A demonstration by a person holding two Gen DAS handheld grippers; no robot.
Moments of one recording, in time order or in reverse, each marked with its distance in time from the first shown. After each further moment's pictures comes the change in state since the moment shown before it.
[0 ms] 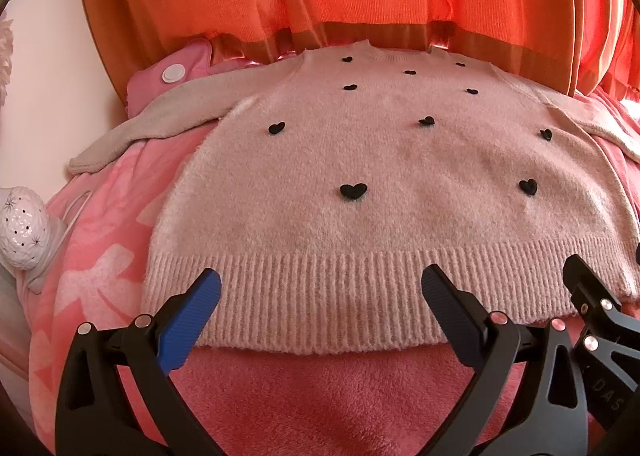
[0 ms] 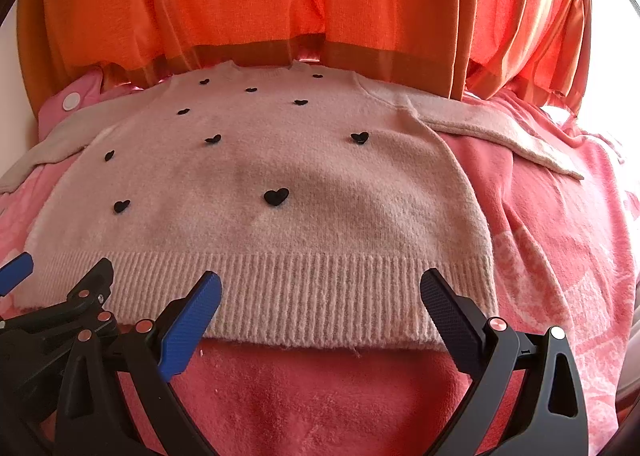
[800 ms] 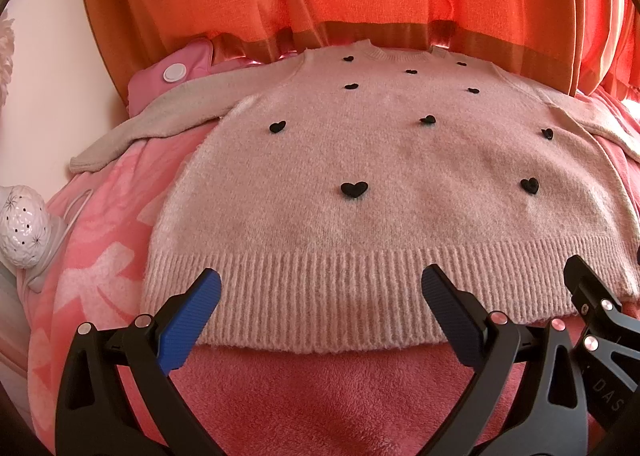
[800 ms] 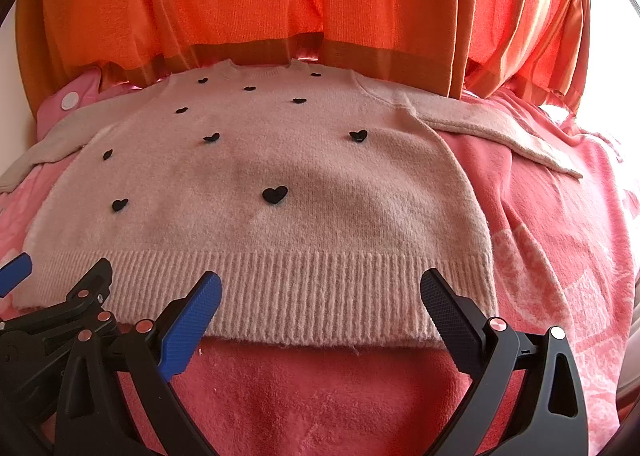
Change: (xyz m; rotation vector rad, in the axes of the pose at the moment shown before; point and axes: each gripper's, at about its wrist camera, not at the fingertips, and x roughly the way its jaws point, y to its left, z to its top) left arm 0.000 -0.001 -0.003 0.001 -0.004 0.003; right arm 0.001 -0.001 -0.001 0.000 0.001 -0.001
